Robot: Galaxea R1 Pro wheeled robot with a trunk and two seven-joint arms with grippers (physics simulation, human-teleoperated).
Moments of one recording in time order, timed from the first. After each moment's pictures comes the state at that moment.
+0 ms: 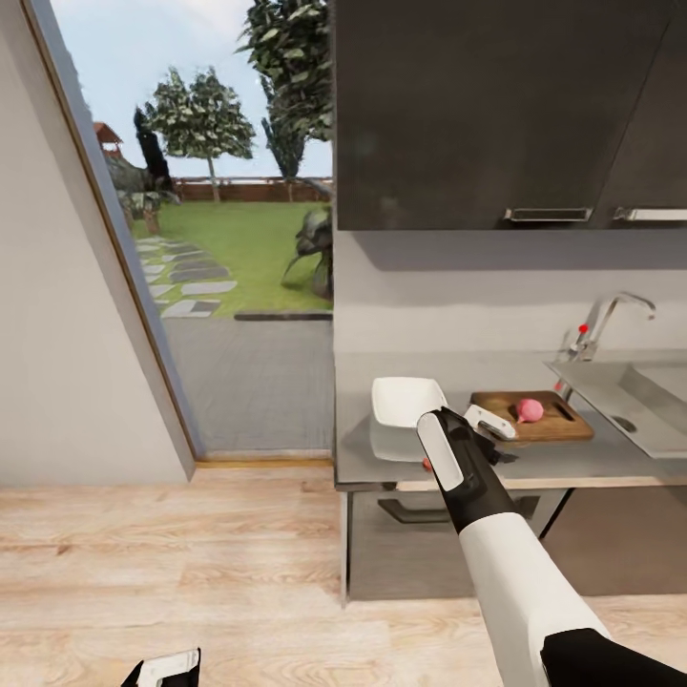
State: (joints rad) left arm -0.42 0.09 0.20 0.08 -0.07 -0.73 0.06; right arm -0.85 0.17 0.05 -0.98 -0.55 0.47 -1.15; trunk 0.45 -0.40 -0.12
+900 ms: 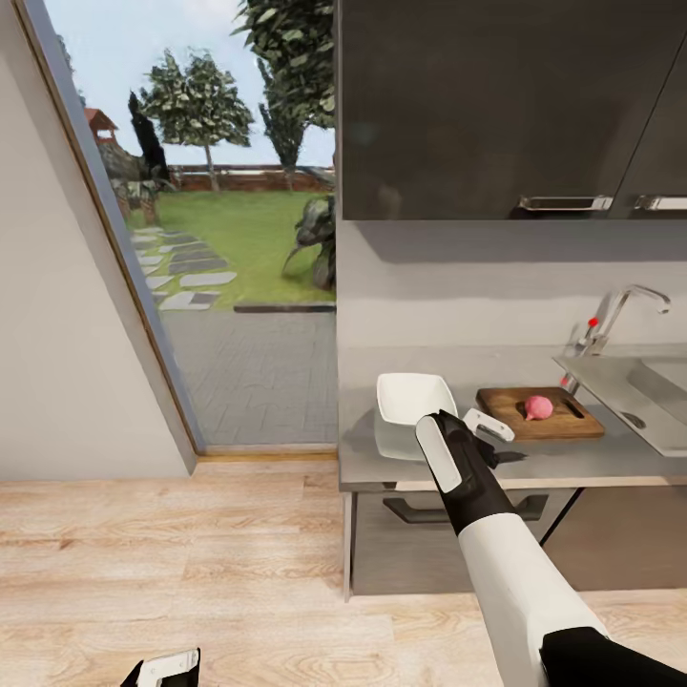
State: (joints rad) left arm -0.42 0.09 0.20 0.08 -0.07 -0.73 0.06; right arm -0.85 0.17 0.05 -0.95 -0.55 0.47 -1.15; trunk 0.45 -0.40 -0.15
